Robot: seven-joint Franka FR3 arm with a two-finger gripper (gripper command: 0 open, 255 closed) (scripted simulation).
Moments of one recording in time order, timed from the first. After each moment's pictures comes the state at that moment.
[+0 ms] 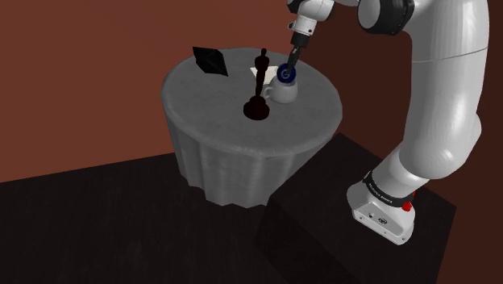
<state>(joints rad) -0.09 0.60 -0.47 -1.53 0.51 1.77 -1.08</state>
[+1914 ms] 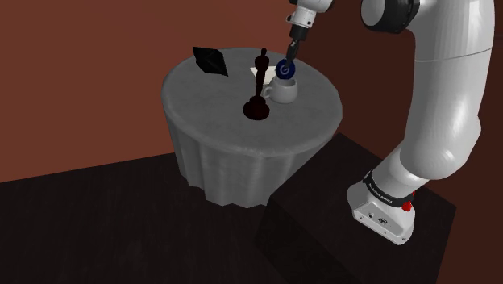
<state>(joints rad) -0.07 0.57 -0.47 -1.50 0.49 1.72 -1.04</state>
